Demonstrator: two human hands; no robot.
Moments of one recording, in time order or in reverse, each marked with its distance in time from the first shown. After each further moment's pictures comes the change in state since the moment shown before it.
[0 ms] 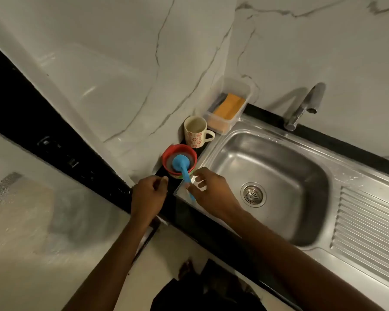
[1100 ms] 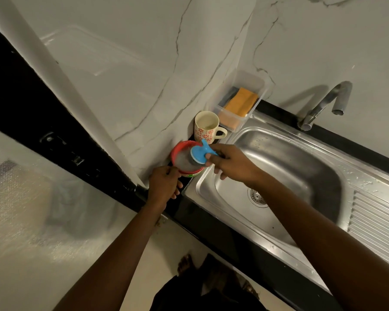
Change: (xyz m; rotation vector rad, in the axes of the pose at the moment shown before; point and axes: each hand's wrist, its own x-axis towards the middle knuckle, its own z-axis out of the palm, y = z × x) left_hand 0.045 0.002 0.021 -0.331 -0.160 -0.356; right_hand 0.081 -0.004 -0.043 0.132 -0.256 0.079
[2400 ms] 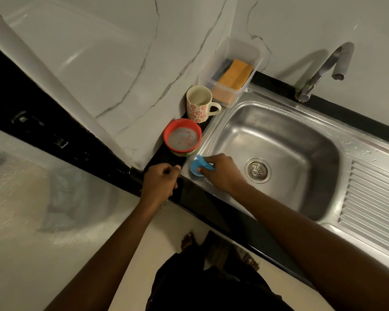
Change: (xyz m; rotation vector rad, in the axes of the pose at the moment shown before) left_hand -0.045 -0.022 -0.007 0.109 -0.112 0.087; right_hand -0.033 0.062 0.066 -0.196 0.116 0.162
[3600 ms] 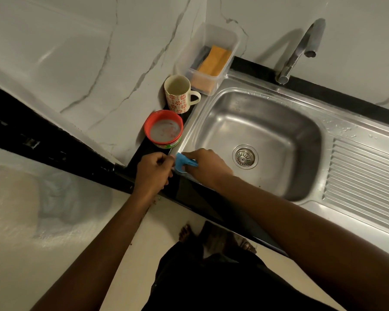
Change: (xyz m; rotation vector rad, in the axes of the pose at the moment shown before) left_hand -0.008 0.019 0.021 0.081 -0.025 0.080; right_hand -0.020 -0.004 0.004 -0.125 -0.038 -0.045
